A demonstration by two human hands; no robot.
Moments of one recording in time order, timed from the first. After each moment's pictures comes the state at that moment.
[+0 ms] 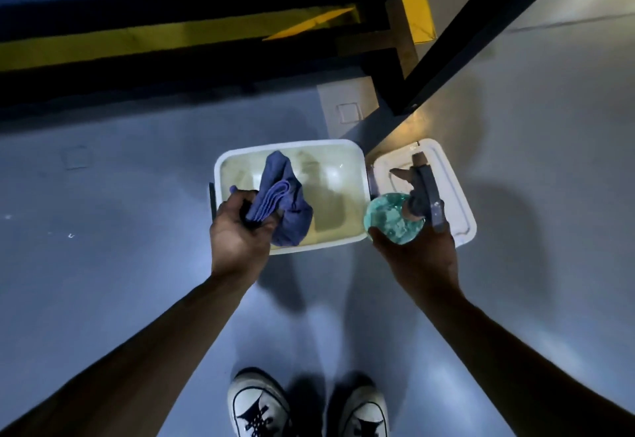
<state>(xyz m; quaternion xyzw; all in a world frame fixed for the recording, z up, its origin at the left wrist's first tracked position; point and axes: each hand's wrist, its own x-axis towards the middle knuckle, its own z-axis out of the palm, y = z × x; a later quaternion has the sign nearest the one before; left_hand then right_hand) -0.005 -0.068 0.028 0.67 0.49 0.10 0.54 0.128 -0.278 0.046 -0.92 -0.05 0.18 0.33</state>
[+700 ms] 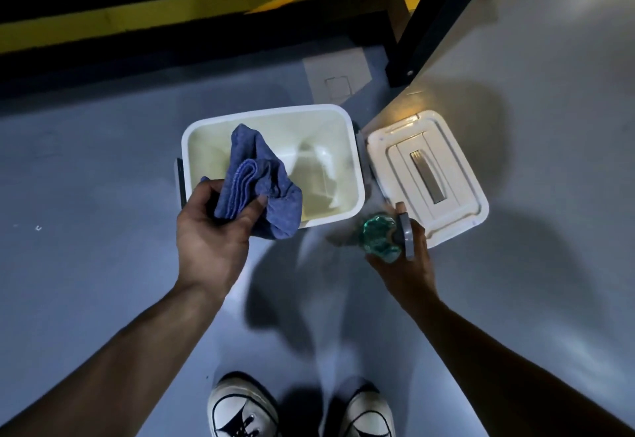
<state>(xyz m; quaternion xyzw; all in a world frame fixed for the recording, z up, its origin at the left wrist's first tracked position) -0.018 -0.110 0.028 0.63 0.51 0.17 0.57 0.101 -0.352 -0.085 -0.91 -0.03 0.25 0.34</state>
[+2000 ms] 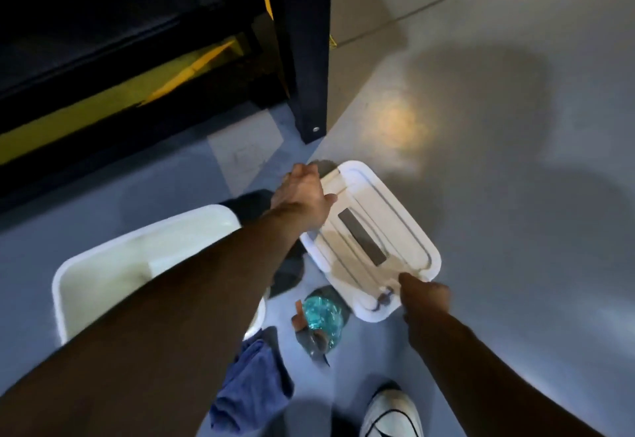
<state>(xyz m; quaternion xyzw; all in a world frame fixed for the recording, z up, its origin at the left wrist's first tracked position) 0.311 -0.180 -0.088 0.90 0.25 -0.25 0.24 0.250 -0.412 -0.130 -0.74 0.46 0.28 0.41</state>
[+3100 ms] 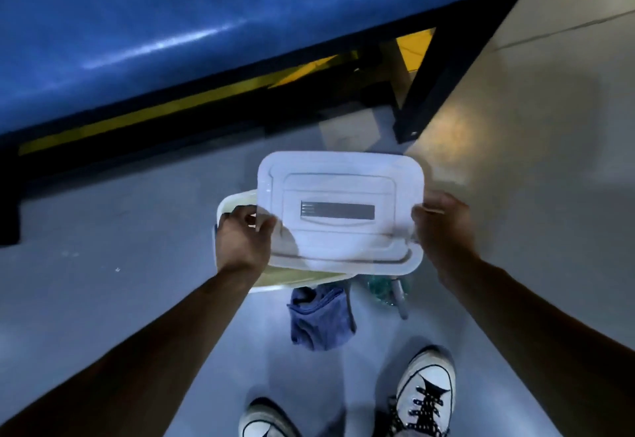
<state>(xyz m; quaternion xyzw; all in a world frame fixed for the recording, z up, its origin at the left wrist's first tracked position) 0.067 -0.056 0.034 0.74 0.58 -0.01 0.33 0.250 -0.267 0.051 -0.85 0.07 0.26 0.45</state>
